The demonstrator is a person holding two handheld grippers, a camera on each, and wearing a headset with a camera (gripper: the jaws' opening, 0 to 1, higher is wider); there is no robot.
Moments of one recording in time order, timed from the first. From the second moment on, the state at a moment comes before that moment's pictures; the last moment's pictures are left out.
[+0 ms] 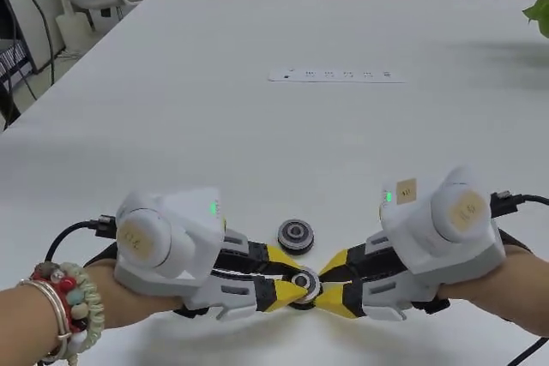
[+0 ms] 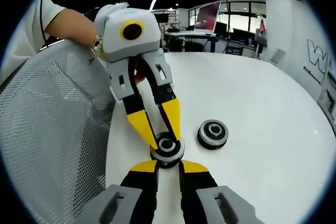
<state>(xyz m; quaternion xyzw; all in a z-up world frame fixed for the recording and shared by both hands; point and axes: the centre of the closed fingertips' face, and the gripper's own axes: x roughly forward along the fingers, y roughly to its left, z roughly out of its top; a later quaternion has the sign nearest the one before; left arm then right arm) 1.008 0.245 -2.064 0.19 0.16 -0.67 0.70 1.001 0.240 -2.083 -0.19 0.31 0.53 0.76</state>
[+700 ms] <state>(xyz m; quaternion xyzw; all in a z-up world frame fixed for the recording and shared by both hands) 1.011 0.245 -2.063 0.19 0.17 -0.66 0.71 1.007 0.235 -2.088 -0.09 0.41 0.45 0.79</state>
